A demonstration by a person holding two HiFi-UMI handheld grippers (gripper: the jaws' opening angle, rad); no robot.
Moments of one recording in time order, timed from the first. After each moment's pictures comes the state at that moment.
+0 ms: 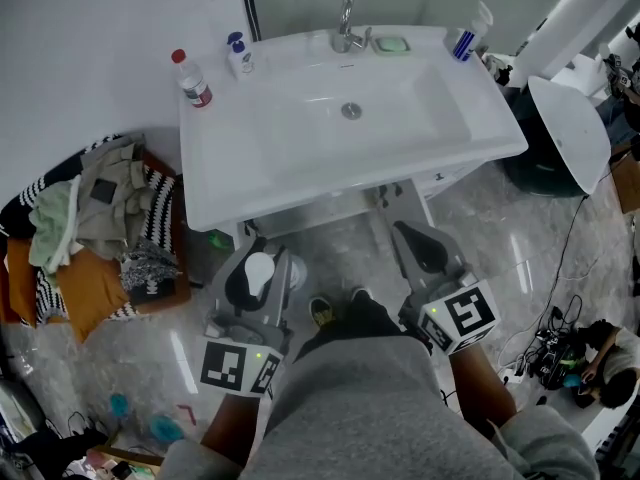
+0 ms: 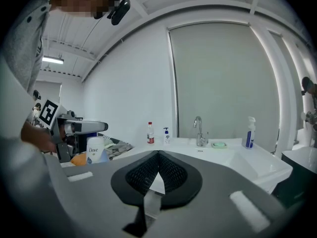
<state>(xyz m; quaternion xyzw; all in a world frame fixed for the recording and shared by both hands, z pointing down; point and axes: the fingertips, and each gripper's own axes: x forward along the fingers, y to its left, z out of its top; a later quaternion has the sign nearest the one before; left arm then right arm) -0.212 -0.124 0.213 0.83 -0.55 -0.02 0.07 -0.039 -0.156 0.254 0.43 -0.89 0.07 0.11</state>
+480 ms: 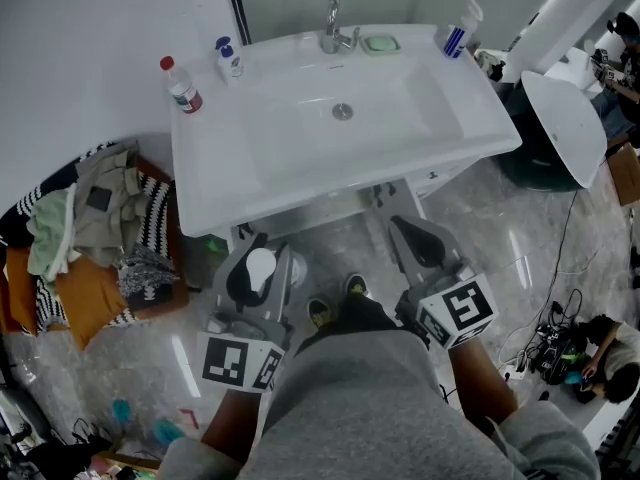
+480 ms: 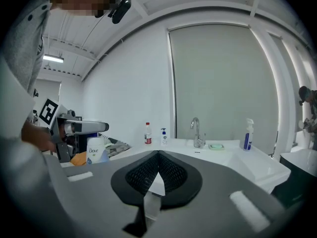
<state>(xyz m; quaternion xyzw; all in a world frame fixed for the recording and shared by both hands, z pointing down) -0.194 -0.136 0.215 0.84 -0.54 -0.02 0.07 -0.026 -0.165 0.254 0.44 -0.89 0.06 0.11</state>
